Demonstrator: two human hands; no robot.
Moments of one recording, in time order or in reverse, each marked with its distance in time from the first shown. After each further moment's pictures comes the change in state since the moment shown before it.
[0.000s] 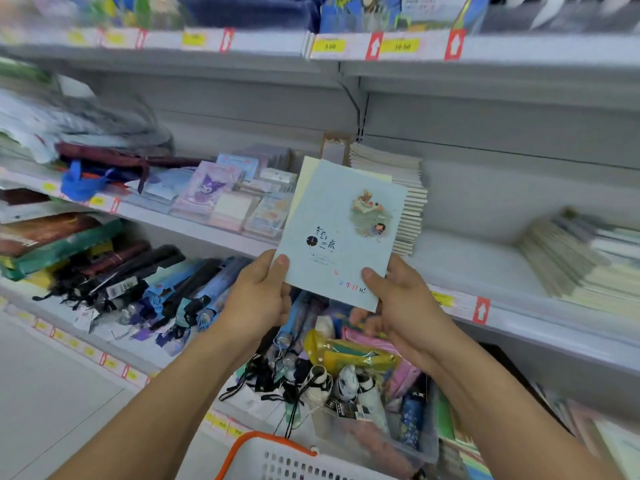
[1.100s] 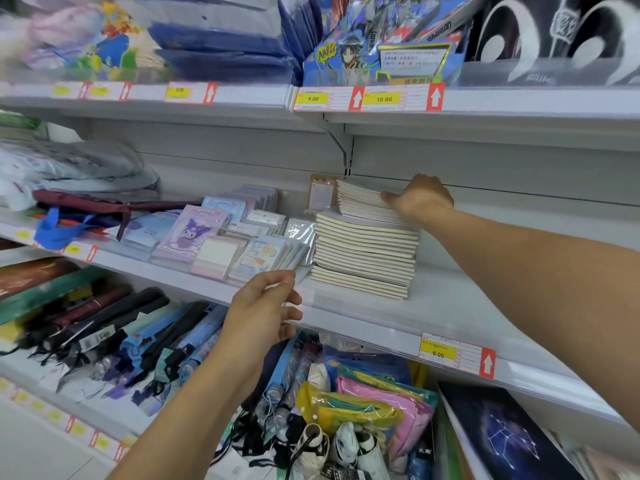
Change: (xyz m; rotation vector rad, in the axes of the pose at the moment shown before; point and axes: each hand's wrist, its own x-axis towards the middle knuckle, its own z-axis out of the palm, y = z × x) left_hand 0.038 0.021 0.016 -0.201 0.083 -0.040; right_hand 0.219 -0.120 -0.091 -1.292 0.622 -0.061
